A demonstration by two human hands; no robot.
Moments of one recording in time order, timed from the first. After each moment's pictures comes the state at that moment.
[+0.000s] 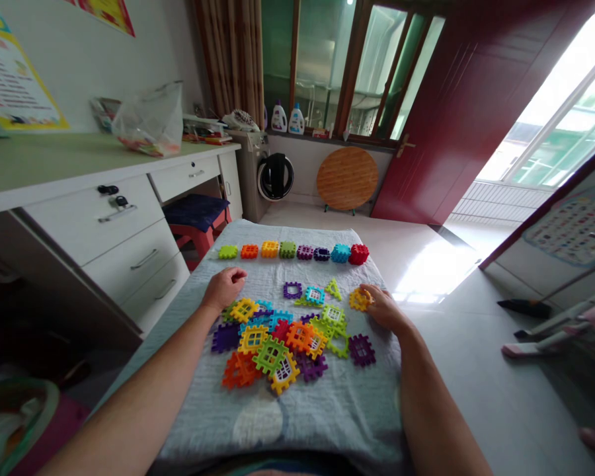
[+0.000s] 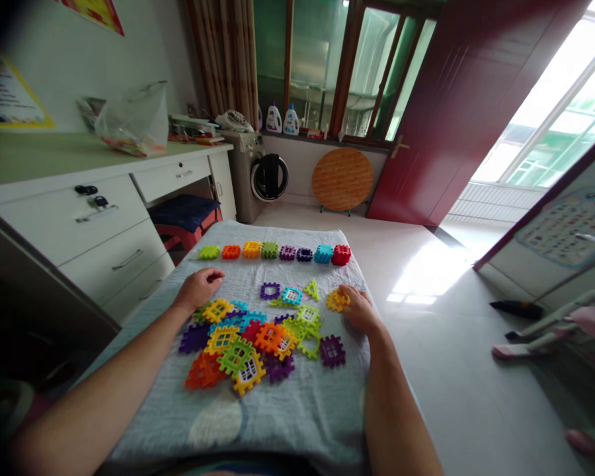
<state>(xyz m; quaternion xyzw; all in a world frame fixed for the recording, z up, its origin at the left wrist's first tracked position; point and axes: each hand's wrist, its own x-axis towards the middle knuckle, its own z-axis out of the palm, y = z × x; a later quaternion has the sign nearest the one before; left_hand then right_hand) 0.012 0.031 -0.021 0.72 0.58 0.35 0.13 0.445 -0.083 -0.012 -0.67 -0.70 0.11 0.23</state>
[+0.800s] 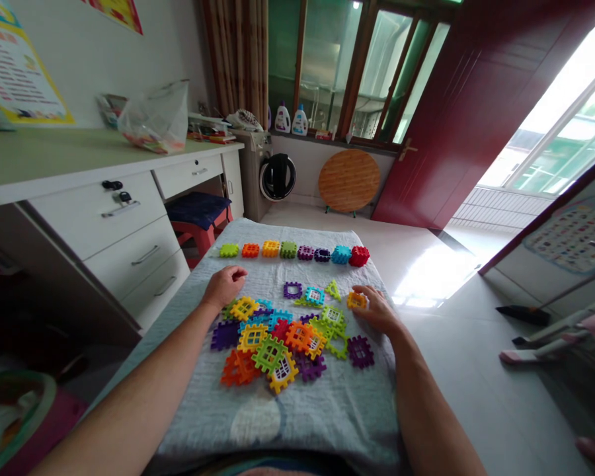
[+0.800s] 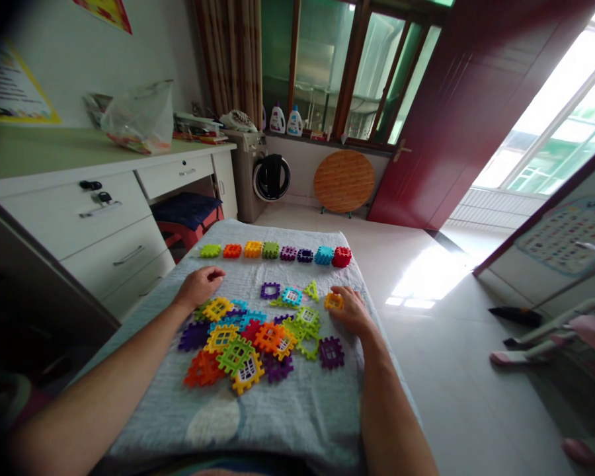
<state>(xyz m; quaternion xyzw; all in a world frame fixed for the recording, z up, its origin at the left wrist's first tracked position) 0.013 0.029 -0.020 0.72 0.58 0.35 0.13 0.421 -0.085 0.004 -0.66 -0.71 0.11 0.23</state>
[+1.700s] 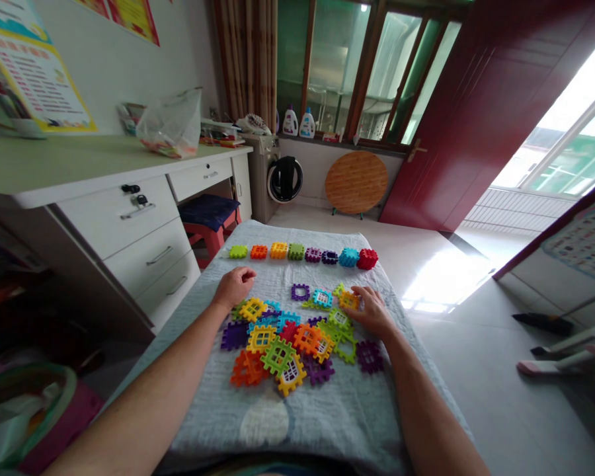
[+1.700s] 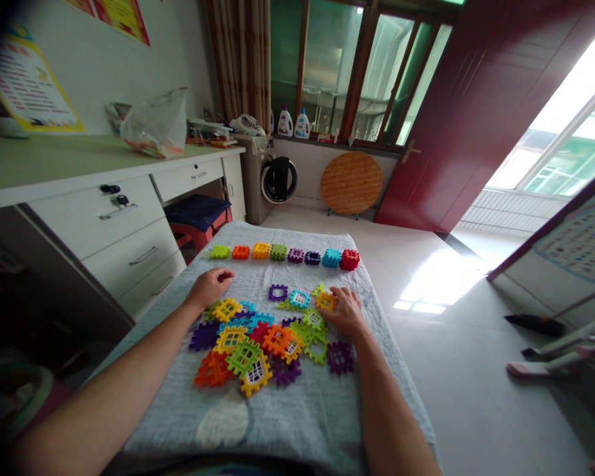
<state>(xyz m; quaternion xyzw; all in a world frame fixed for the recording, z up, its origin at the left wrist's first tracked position) 0.015 0.028 -0.017 0.72 0.58 0.35 0.13 0.387 -0.076 0.000 -0.67 -0.70 0.07 0.24</state>
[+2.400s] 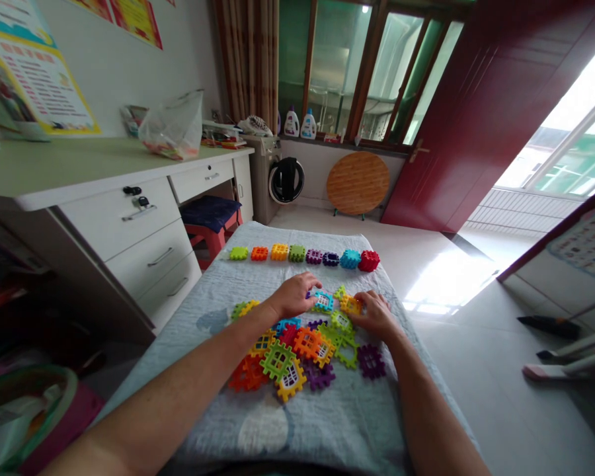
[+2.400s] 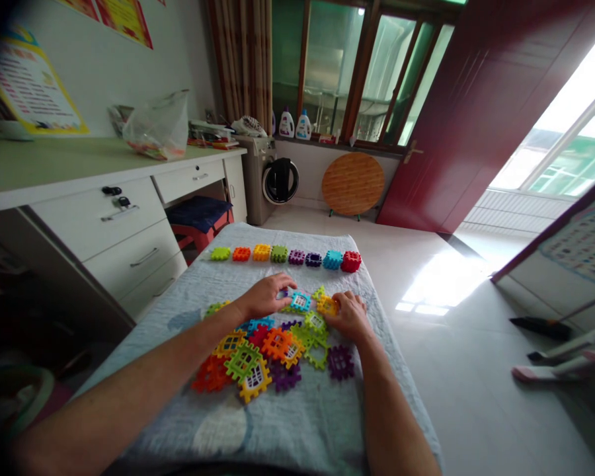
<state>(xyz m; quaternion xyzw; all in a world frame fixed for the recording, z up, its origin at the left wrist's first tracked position) 0.140 -0.018 0.047 0.90 0.32 0.25 0.17 0.389 -0.077 0.006 -0.69 -0.70 0.05 0.20</state>
